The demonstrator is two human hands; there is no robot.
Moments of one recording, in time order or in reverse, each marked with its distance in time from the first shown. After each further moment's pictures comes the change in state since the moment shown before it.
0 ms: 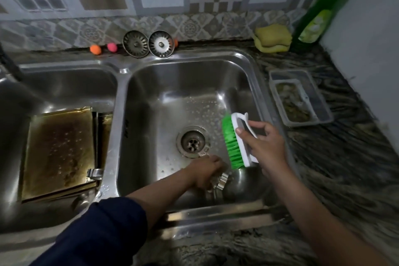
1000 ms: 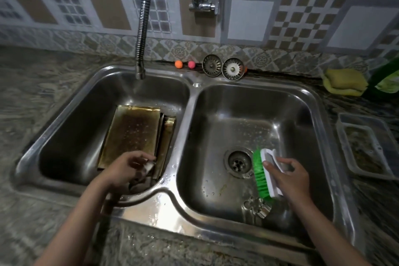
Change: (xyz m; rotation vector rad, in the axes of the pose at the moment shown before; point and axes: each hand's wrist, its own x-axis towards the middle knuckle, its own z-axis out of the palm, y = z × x) left_hand -0.294 -0.112 -0.034 -0.996 0.589 -0.694; right_hand -0.006 0.023 0.049 -0.240 -0.132 -0.094
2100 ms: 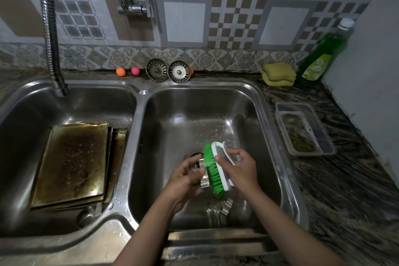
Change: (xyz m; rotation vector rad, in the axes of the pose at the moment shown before) left_hand 0.033 0.118 0.211 -0.803 -0.249 -0.060; right_hand -0.006 -0.016 0.004 0.163 -0.044 0.053
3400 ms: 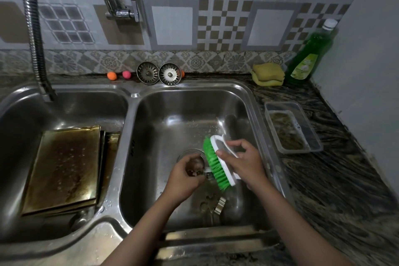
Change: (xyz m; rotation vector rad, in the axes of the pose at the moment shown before) left_hand 0.003 0.002 0.020 0.514 0.108 0.298; right_hand 0.013 -0.016 -0.035 -0.094 -0.041 -0.073
